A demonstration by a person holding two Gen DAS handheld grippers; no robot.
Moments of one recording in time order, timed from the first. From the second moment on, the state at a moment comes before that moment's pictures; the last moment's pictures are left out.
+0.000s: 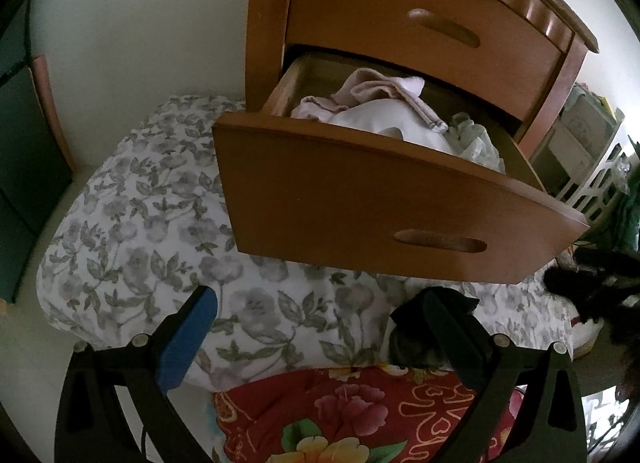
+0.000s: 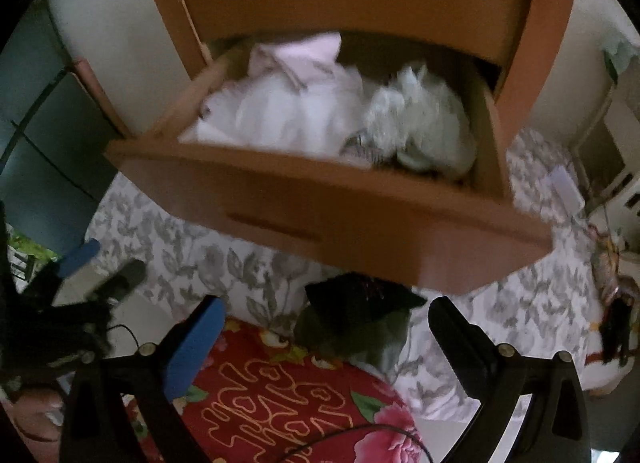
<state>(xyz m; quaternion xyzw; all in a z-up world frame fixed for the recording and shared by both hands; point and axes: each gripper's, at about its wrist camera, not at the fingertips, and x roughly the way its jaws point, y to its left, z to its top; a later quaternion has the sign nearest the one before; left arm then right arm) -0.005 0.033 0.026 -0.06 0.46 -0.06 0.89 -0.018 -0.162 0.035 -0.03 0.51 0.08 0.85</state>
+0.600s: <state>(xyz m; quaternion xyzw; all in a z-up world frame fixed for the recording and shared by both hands) 0.020 0.040 0.010 -0.08 0.47 -0.06 0.88 0.042 -0.186 0.067 -0.02 0.49 0.04 0.87</state>
